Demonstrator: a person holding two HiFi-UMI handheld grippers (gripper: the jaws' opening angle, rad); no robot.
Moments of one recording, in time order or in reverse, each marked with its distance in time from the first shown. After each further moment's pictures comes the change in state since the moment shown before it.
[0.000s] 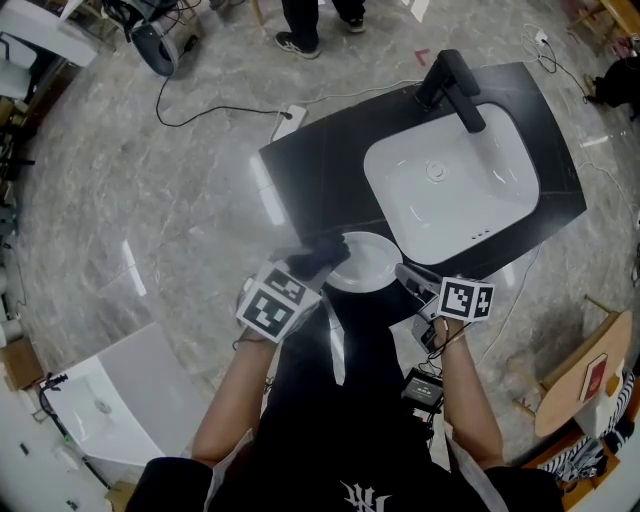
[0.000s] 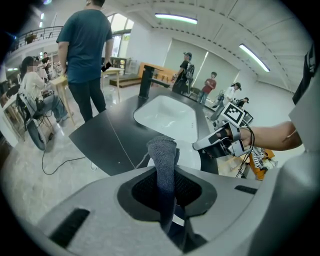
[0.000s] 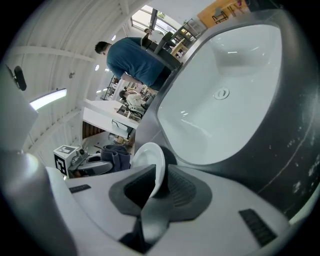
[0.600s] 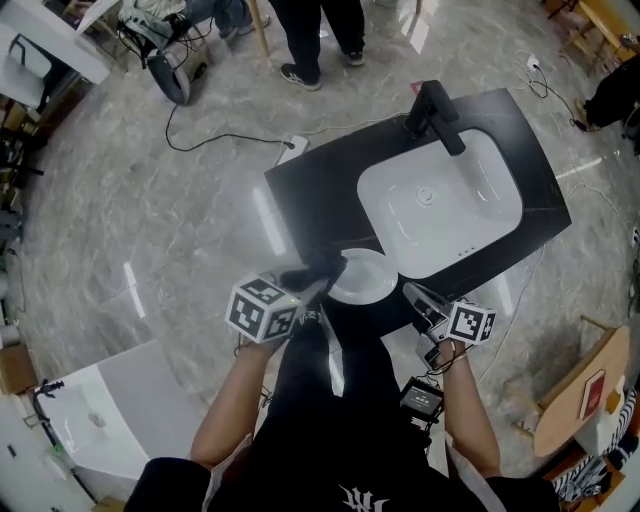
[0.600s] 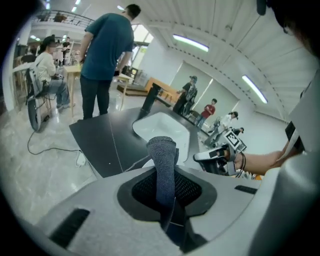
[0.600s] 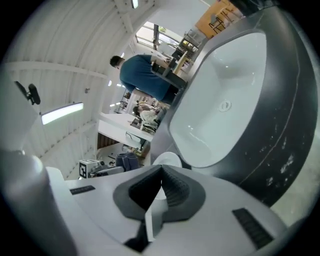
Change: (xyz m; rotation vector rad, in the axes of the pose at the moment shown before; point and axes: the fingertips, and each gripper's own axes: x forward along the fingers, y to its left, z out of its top) left arm -0.021 -0.017 0.015 -0.184 -0.211 -0.108; right arm -0.050 0.017 0.011 -0.003 -0.143 0.163
